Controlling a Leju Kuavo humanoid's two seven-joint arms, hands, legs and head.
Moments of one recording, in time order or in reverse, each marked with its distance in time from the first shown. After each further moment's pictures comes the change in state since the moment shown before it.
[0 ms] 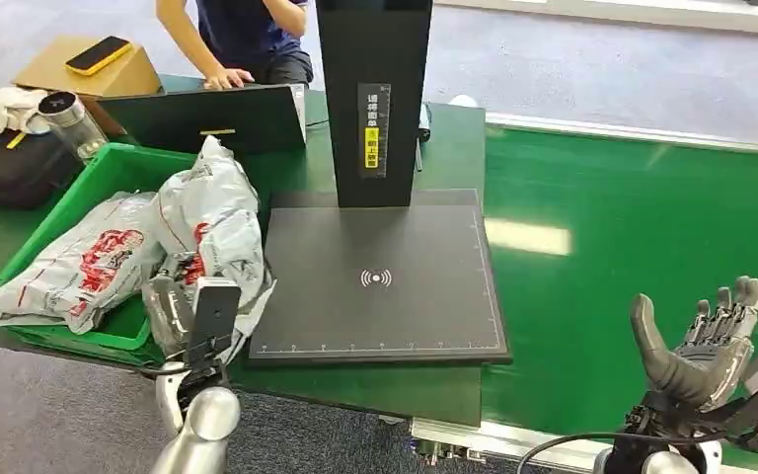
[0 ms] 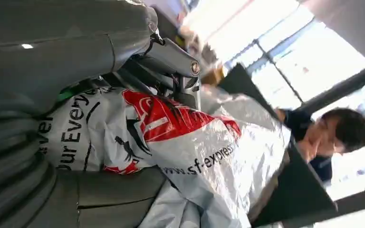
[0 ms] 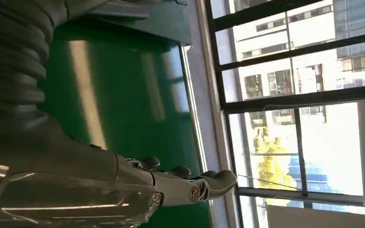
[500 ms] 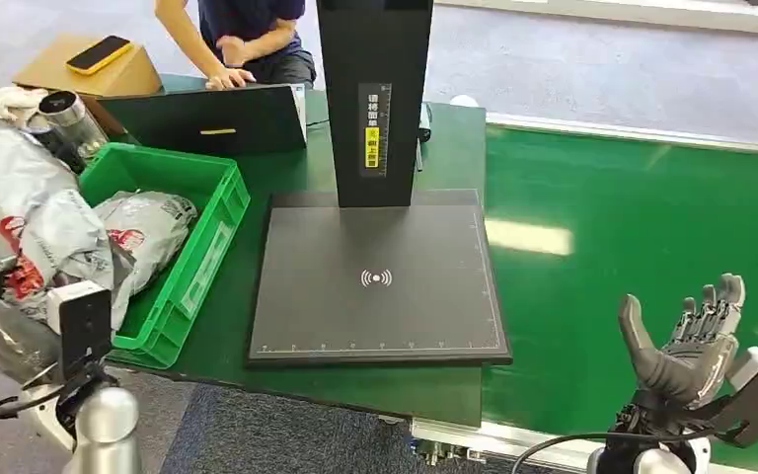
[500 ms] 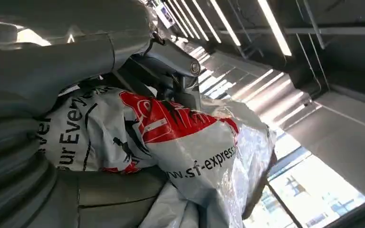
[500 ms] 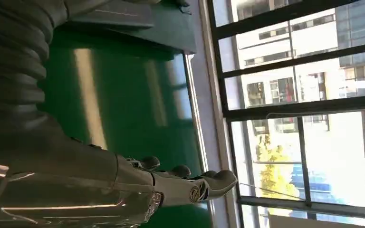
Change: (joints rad) left arm 0.020 -0.015 0.362 -0.292 -0.109 0.000 -0.102; right arm -0.001 0.000 0.020 0.024 -0.003 0.016 -0.013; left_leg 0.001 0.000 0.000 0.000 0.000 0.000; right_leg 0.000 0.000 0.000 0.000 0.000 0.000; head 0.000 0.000
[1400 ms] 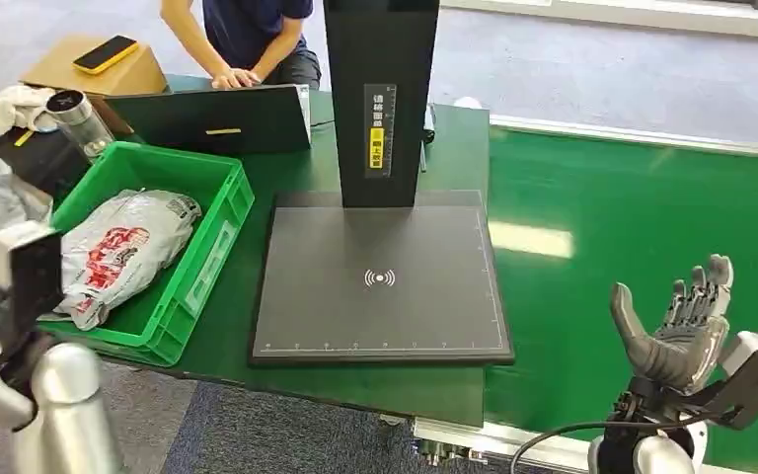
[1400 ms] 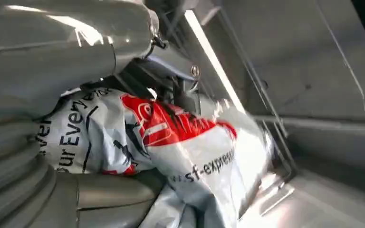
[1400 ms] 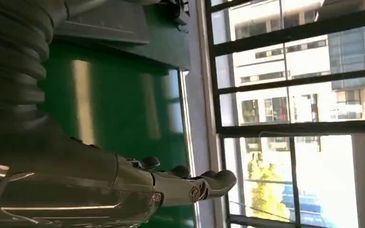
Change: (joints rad) left arm -0.203 0.052 0.013 -0.115 -0.416 -0.002 0.212; right arm -0.058 -0.021 0.010 0.031 0.012 0.054 0.003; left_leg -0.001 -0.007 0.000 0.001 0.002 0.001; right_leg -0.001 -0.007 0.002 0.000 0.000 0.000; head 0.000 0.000
